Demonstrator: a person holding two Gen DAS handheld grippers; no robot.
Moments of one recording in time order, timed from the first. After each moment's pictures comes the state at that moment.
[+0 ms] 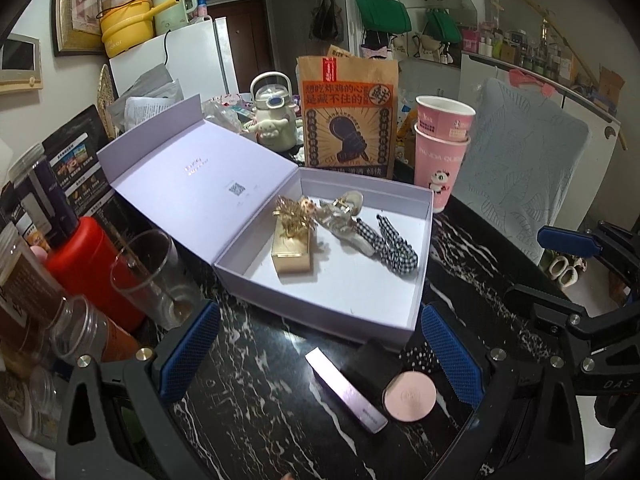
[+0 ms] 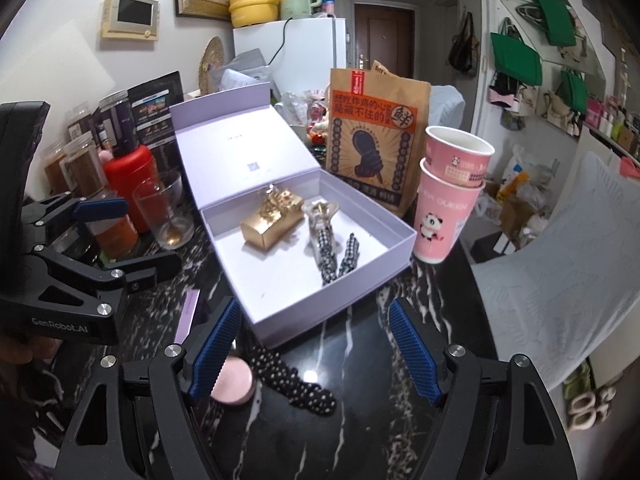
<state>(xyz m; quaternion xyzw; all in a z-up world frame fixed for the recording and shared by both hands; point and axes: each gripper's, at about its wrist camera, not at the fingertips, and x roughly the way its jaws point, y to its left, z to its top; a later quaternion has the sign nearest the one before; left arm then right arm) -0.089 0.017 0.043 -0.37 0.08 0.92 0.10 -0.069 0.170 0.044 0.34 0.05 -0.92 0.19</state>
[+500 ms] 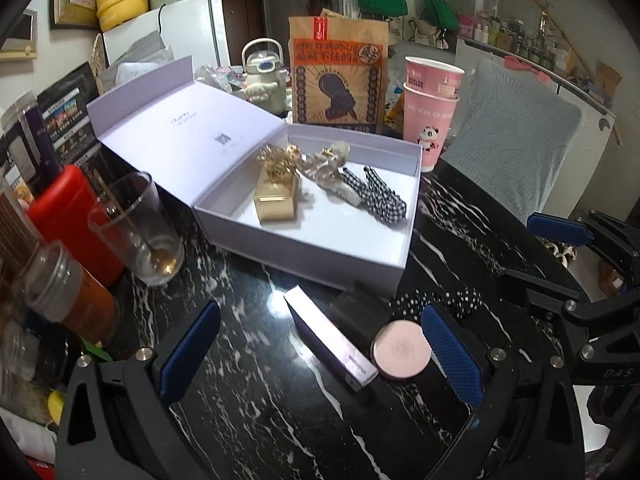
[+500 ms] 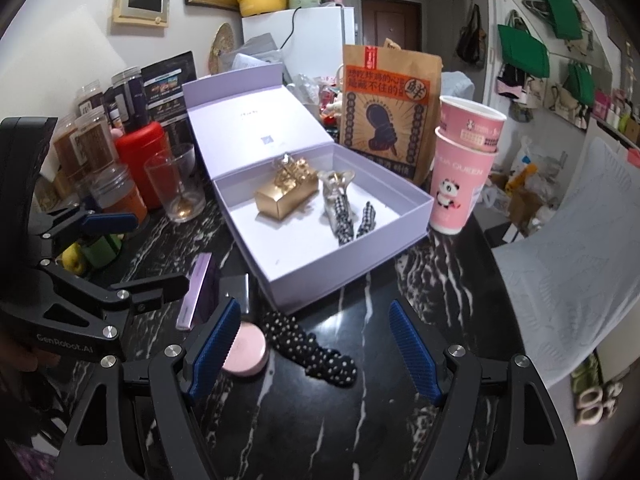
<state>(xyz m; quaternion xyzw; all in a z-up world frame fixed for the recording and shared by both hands) -0.067 0.013 0.004 -0.40 0.06 0.91 0.11 -0.052 0.167 0.014 0.36 0.05 -0.91 0.20</state>
